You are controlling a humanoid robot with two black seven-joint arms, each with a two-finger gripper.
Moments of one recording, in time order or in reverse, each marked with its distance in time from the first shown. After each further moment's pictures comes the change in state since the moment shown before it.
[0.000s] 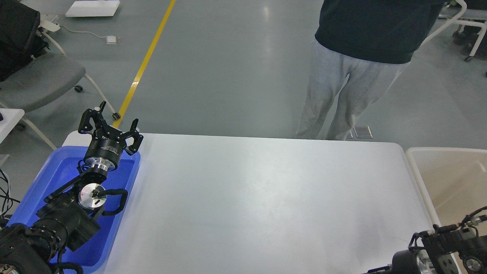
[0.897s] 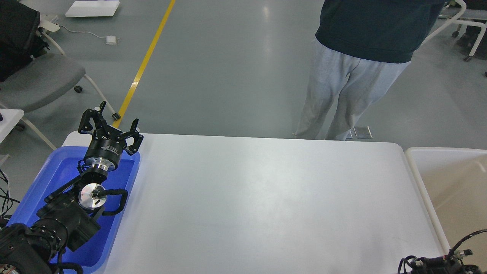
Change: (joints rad) left arm 0.000 0.000 0.000 0.000 0.000 -0.001 0.000; right arm -0.183 0.113 -0.012 -0.115 -0.305 -0.196 0.020
